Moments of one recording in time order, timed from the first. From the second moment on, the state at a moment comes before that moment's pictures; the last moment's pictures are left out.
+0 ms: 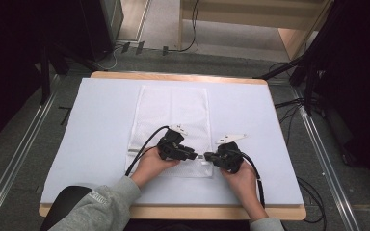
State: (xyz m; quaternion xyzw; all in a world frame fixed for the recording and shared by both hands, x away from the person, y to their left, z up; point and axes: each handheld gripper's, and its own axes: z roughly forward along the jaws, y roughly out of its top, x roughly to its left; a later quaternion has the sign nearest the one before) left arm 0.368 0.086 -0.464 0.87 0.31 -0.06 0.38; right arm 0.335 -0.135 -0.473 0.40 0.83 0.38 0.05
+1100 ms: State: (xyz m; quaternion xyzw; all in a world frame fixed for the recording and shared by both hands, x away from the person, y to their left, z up) left arm 0.366 0.074 -0.474 0.87 0.29 -0.06 0.39; right arm 0.332 -0.138 -0.476 0.40 0.83 0.39 0.05
